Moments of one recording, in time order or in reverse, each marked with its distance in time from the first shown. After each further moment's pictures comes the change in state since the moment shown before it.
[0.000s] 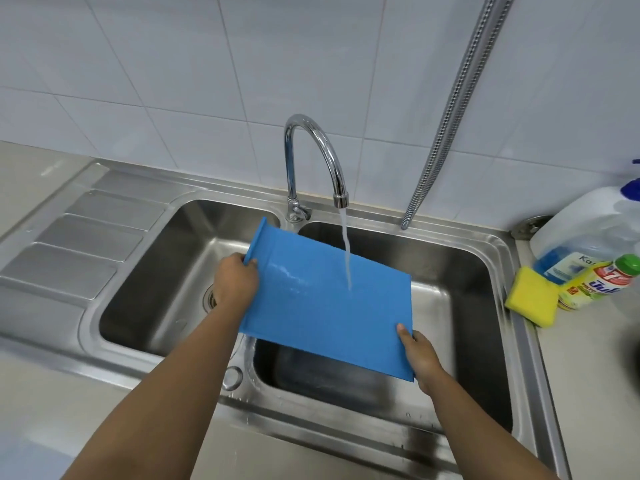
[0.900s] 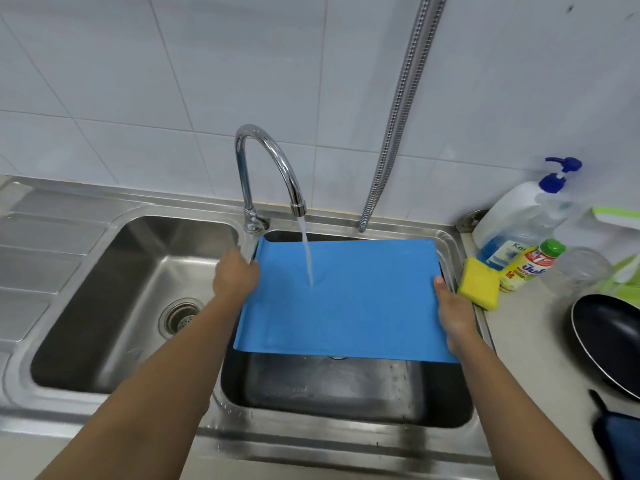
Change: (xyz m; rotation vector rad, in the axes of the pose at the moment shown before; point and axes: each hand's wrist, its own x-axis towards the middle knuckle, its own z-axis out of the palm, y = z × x) left_hand 0.017 0.050 0.045 0.027 -0.195 0.099; right_hand -0.035 -0.077 -0.090 0.165 0.438 -0.192
